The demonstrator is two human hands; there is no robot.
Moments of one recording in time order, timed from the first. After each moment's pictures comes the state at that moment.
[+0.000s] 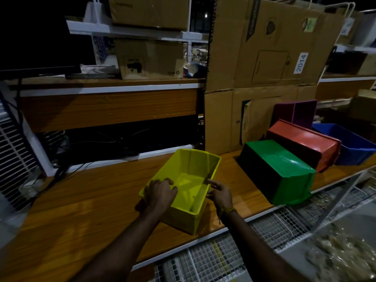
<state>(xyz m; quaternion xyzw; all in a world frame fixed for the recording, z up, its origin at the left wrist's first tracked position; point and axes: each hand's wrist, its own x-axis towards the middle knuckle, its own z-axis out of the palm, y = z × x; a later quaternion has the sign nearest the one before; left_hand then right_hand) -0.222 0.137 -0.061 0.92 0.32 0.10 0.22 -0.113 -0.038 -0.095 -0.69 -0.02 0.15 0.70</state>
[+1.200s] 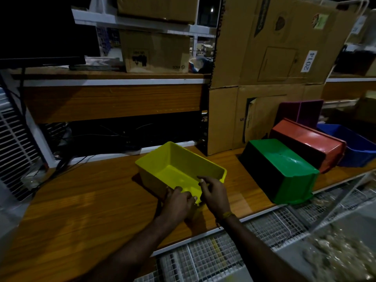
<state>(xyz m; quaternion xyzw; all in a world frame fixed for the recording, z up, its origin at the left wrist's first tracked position) -0.232 0.093 -0.088 0.97 0.17 0.04 0.16 -0.150 -0.034 -0.077 -0.82 -0.30 -0.06 0.48</state>
